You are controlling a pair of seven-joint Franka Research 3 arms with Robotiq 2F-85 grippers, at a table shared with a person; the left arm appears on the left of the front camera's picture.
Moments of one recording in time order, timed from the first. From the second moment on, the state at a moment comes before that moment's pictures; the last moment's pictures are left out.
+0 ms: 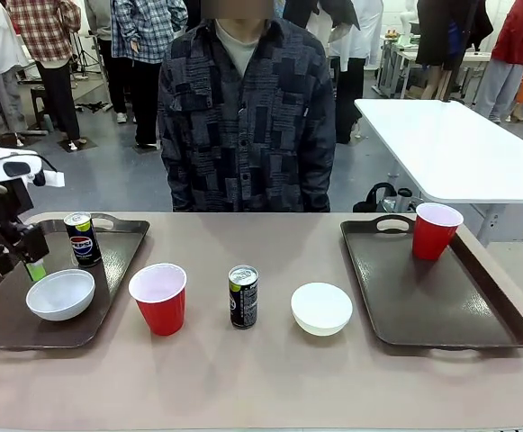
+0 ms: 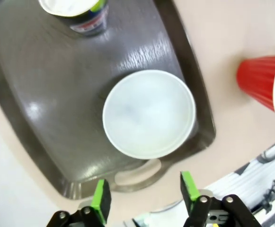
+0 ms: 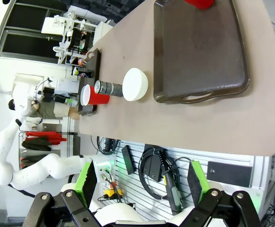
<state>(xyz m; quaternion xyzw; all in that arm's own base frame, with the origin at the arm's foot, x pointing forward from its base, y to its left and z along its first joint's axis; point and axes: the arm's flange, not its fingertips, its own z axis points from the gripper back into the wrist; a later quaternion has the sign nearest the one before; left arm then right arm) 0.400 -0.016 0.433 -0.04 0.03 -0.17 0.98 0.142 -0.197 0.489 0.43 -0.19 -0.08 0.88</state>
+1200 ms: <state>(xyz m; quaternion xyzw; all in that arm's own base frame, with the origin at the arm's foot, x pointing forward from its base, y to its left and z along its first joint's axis) 0.397 -0.017 0.480 -0.04 0.00 -0.16 0.99 0.143 -0.198 0.492 0.42 -0.20 -0.08 0.88</state>
